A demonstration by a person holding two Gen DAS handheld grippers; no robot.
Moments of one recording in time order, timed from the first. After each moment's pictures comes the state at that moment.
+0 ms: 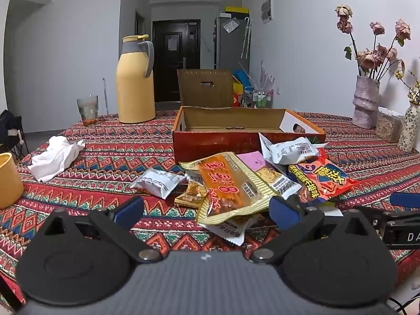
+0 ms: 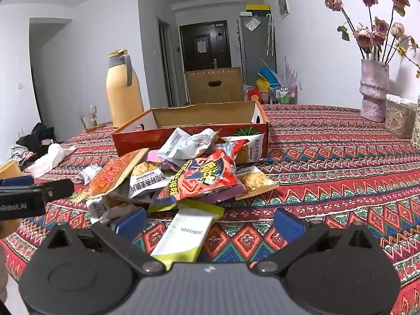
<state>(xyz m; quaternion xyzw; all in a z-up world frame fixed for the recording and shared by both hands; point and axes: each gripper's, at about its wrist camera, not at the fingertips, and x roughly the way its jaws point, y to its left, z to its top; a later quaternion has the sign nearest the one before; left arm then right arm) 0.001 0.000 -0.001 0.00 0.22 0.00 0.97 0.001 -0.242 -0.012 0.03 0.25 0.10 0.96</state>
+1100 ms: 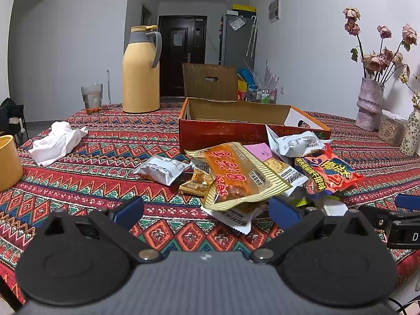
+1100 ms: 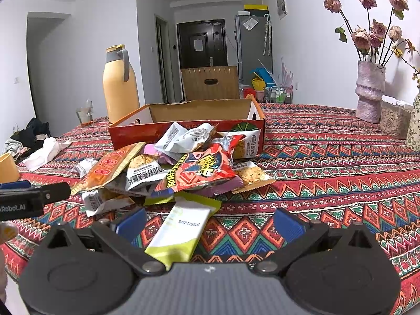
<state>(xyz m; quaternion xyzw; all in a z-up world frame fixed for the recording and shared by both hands) -0.003 0.010 -0.013 -0.02 0.23 0.00 0.97 -0.004 -0.239 -0.015 0.03 0.26 0.09 0.96</state>
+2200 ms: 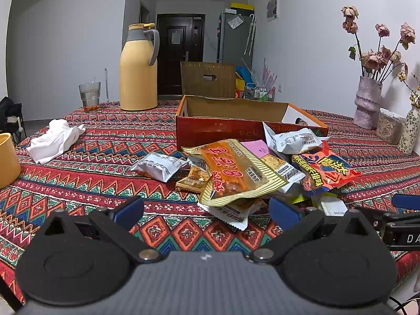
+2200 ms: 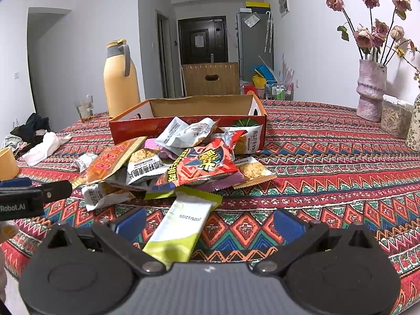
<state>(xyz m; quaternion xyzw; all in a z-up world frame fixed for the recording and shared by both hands) -0.003 0.007 -0.016 -0.02 0.23 0.00 0.97 -0.004 -0.237 -0.018 0.02 0.27 0.09 0.96</state>
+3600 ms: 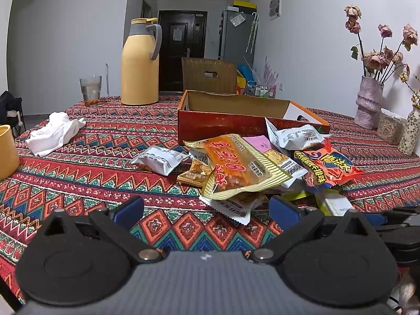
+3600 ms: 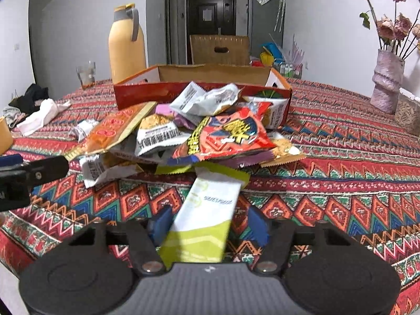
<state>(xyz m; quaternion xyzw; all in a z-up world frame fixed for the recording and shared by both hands) -0.004 0.012 -0.022 -0.03 0.24 0.00 0.97 0.023 -0.198 -0.039 -0.02 0.33 0.09 0.94</state>
